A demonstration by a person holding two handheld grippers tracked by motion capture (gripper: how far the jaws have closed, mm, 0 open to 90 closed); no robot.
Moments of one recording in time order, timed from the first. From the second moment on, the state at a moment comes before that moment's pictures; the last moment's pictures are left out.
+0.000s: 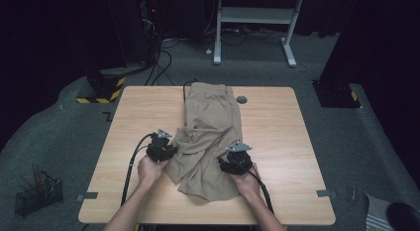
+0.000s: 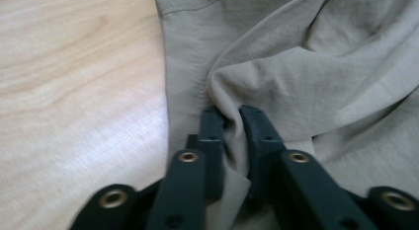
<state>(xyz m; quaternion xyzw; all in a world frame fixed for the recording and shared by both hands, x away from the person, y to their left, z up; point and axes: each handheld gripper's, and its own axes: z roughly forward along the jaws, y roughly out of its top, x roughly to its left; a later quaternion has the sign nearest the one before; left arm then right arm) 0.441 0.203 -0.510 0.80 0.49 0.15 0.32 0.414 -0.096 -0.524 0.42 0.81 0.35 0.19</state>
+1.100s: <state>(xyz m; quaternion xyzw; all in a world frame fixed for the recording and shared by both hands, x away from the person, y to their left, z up) 0.406 0.141 -0.506 0.86 0.35 0.13 0.35 0.411 -0.106 -0.523 0.43 0.81 0.35 0.20</state>
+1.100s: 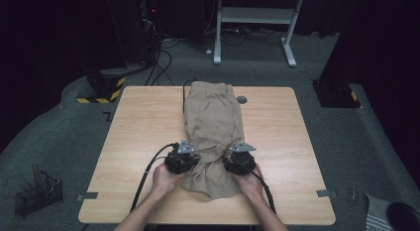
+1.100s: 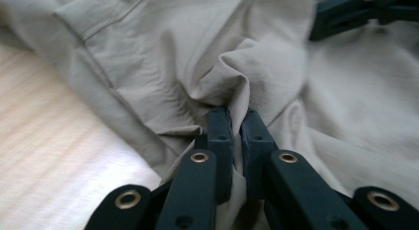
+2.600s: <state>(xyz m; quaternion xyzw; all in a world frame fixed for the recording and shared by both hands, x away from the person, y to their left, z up) 0.388 0.207 -0.484 0.79 0.45 0.15 0.39 0.446 -0.086 -0.465 0.40 0.79 0.41 0.18</state>
